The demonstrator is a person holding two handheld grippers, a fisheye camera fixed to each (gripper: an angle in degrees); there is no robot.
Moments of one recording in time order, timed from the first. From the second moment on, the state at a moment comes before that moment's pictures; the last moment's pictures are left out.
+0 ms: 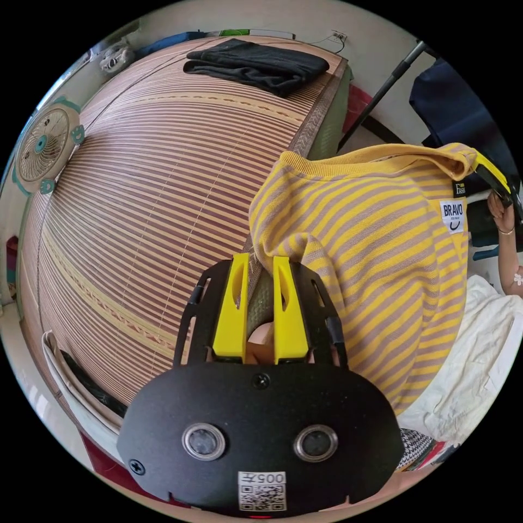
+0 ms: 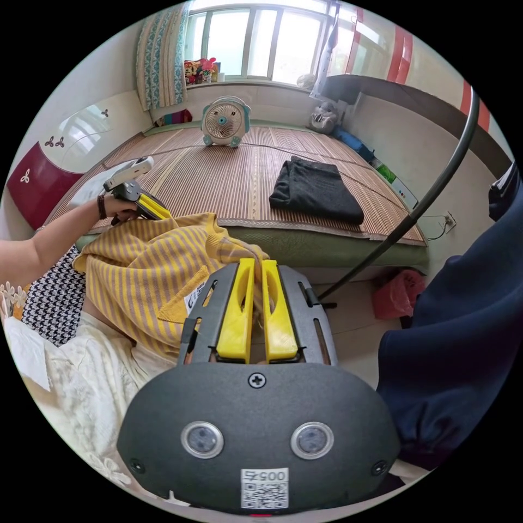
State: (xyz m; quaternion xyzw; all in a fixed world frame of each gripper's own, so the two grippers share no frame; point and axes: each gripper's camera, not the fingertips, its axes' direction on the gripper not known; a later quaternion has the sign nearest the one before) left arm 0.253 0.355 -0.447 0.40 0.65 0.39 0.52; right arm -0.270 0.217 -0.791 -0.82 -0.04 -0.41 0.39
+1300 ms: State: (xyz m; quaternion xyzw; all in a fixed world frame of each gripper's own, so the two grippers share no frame) left arm -0.184 0.762 -0.091 0.51 0.65 -0.36 0.42; right arm -0.496 0.004 -0.766 -0.51 -0.21 -0.46 0.69
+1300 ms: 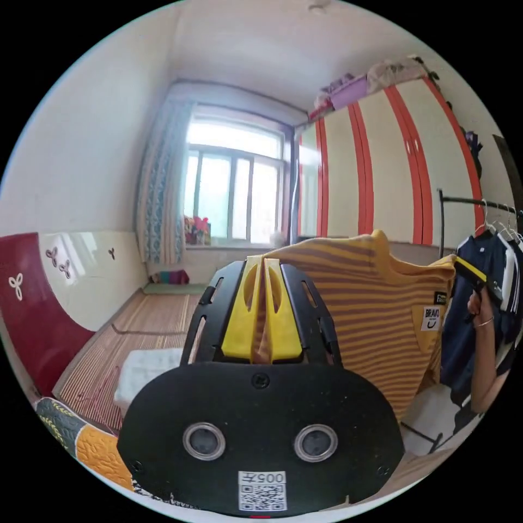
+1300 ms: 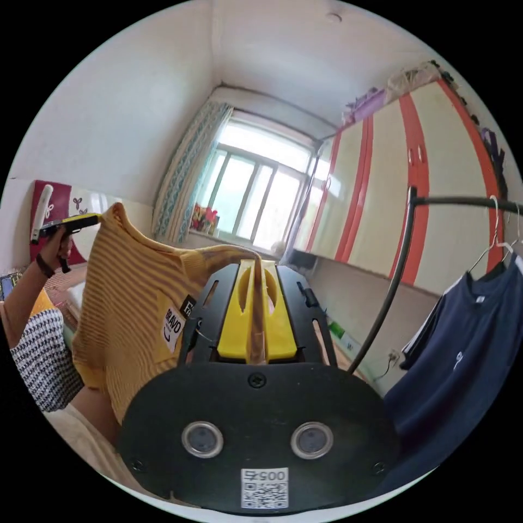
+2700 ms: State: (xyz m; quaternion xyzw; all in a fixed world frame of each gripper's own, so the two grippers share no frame) left arm -0.070 0.814 -0.063 0.38 0.61 -0.39 0.58; right arm -0.409 0.179 -0.804 -0.62 -0.20 -0.39 0.65
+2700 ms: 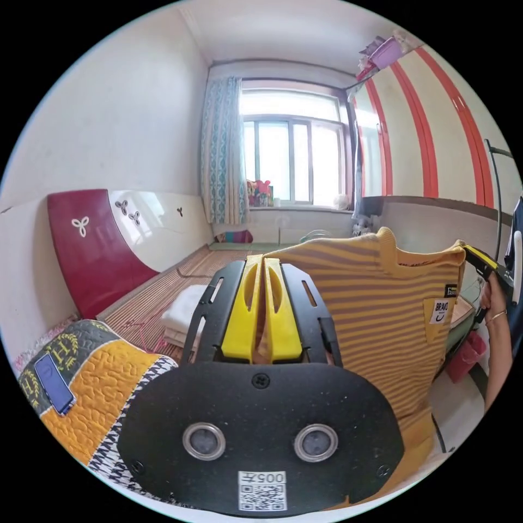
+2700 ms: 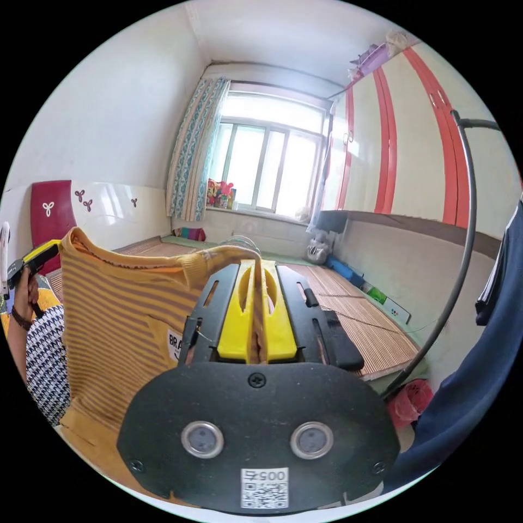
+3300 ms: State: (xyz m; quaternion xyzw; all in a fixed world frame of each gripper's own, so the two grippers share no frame) left arm 0.016 0.392 -0.070 0.24 0.70 -0.25 0.62; right arm -0.340 0.640 -0.687 -0.79 -0.07 -0.42 0.43
